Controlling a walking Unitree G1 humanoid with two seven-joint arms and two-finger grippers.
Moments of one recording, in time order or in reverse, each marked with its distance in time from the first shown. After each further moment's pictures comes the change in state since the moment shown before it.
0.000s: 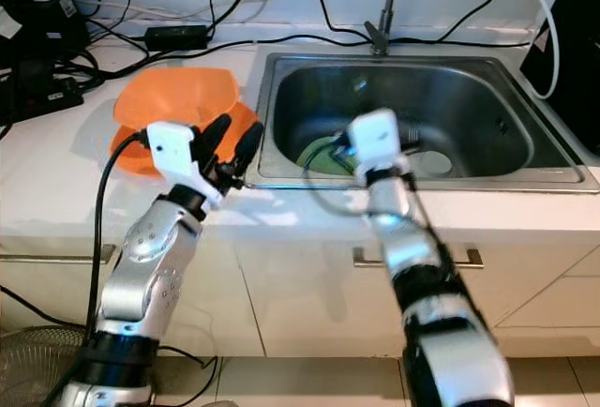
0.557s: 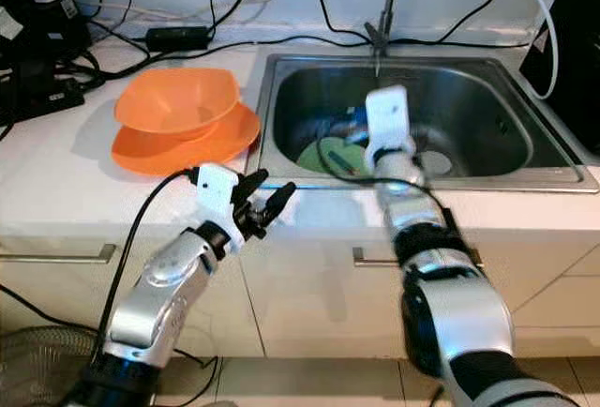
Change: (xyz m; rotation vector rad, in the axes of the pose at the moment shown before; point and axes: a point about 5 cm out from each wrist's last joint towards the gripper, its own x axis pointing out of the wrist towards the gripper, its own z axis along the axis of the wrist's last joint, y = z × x) left arm -0.015 -0.024 -0.038 0.013 0.247 -0.177; right arm 0.019 -0.002 -0.018 0.133 0.328 0.038
